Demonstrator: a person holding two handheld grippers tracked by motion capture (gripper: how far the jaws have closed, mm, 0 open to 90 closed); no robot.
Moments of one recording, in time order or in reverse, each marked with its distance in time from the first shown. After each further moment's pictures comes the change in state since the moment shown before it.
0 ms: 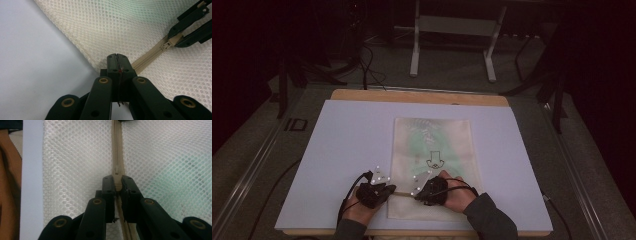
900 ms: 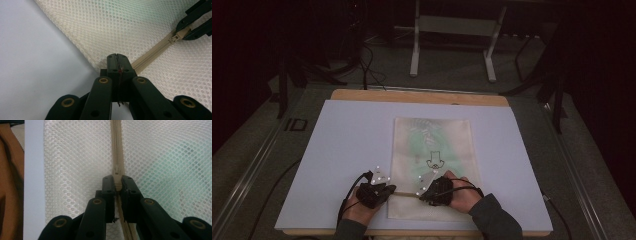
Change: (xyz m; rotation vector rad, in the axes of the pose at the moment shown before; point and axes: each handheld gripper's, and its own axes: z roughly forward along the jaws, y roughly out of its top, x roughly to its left) left arm 0.000 0.000 0.000 0.002 0.001 -0.001; right arm -0.001 -0.012 -0.008 0.007 0.004 0.013
